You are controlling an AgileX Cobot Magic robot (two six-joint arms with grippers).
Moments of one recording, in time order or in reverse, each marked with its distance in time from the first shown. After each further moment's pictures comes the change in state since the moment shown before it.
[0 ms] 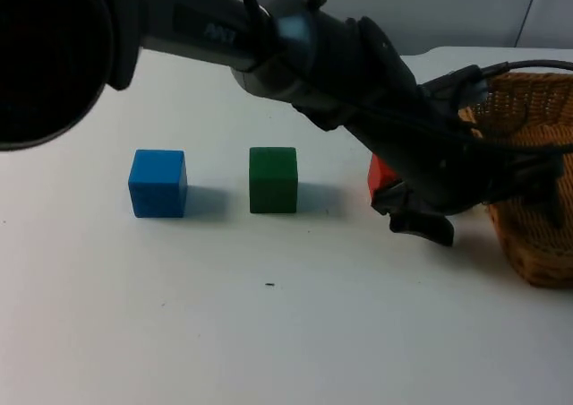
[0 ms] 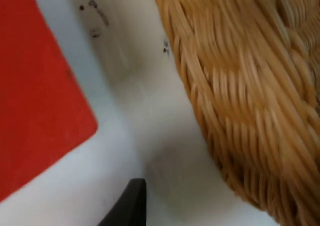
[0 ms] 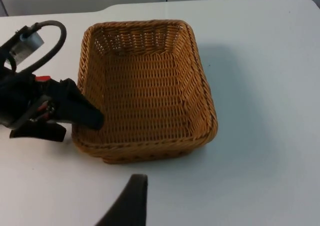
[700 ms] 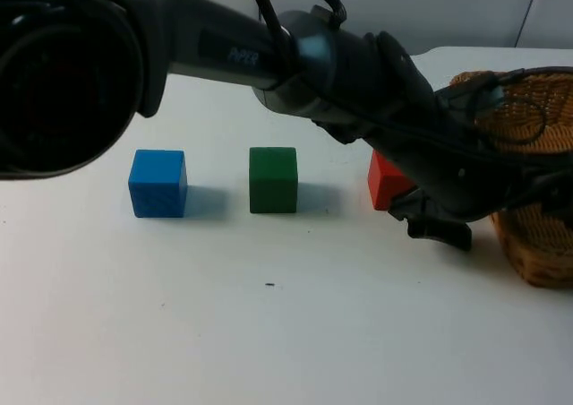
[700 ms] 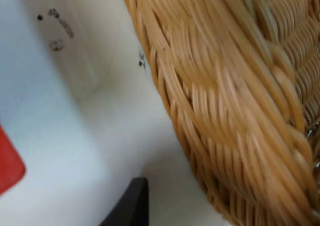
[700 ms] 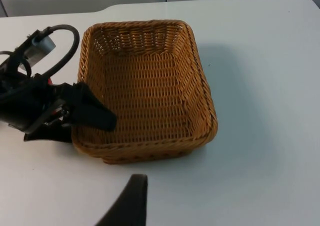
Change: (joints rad) right arm 0.000 0.000 0.000 0.000 0.000 0.004; left arm -0.025 0.036 -0.038 -0.030 -0.033 0.012
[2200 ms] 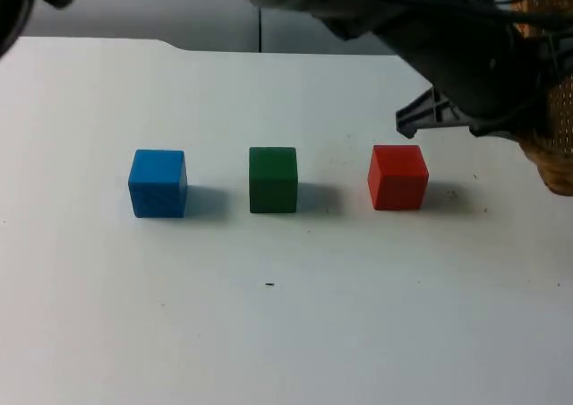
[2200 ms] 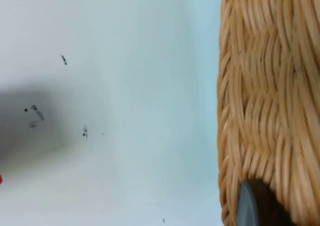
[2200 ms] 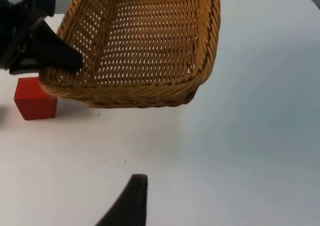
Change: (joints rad) right arm 0.000 0.000 0.000 0.000 0.000 -0.003; left arm -0.008 -0.202 0.004 0.268 -0.041 -0.376
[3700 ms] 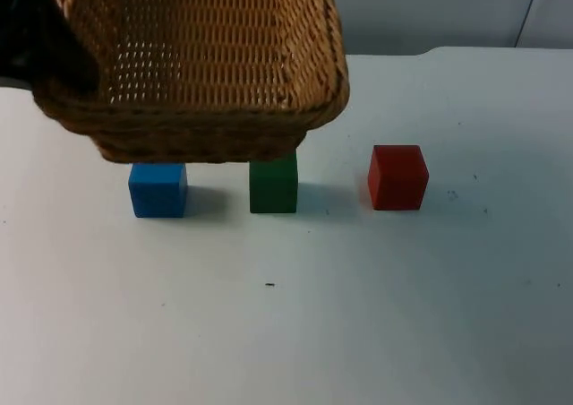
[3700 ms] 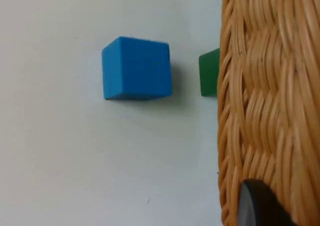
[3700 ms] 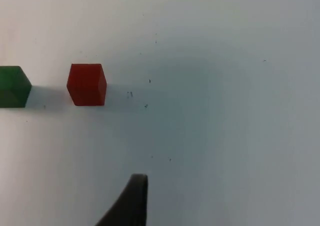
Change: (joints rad) right arm 0.000 0.288 -0.082 0.170 -0.097 -0.135; left arm 0.619 -0.924 1.018 0.112 0.116 0.204
